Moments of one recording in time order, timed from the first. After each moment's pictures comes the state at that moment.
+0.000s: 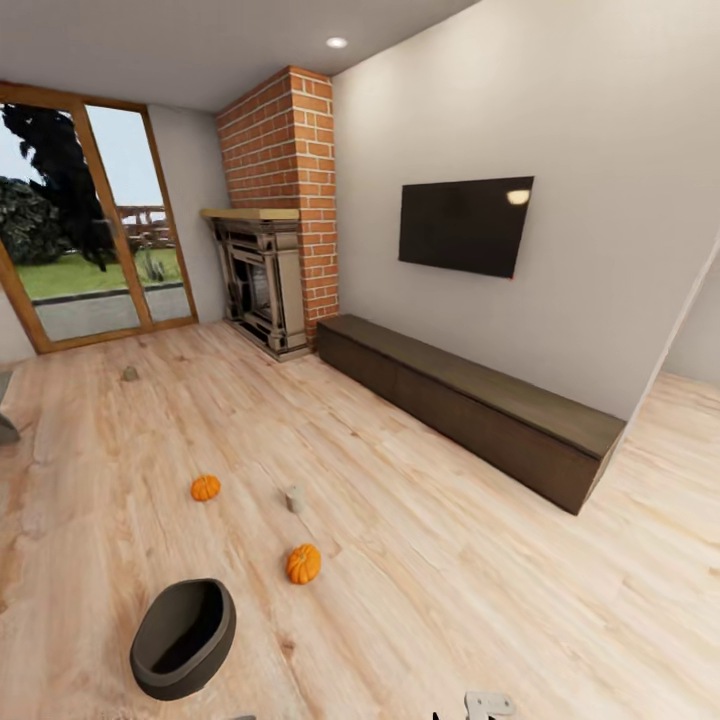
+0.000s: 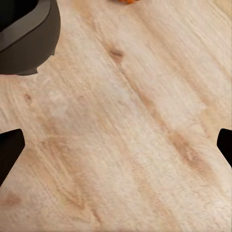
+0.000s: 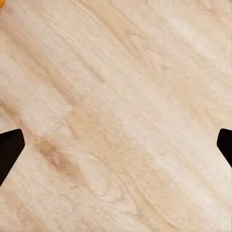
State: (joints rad) left arm -0.25 -0.03 -0.02 -0.28 0.12 -0.23 0.03; right arm -0.28 0.11 0.02 -0.34 0.00 -0.13 -0.14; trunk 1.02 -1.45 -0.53
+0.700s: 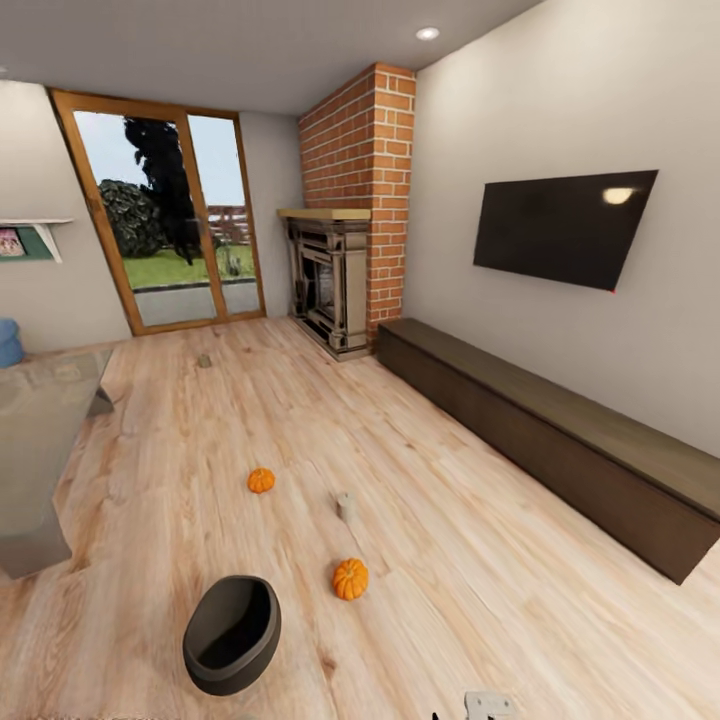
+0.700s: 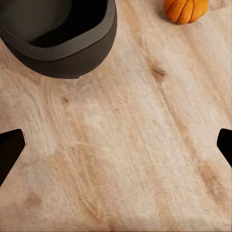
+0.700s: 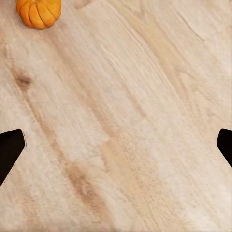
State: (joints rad) left arm -0.25 -0.03 -0.02 -0.28 0.12 -0.23 0.03; right arm -0.28 0.11 0.02 -0.34 0.00 -0.13 -0.14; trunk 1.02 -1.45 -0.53
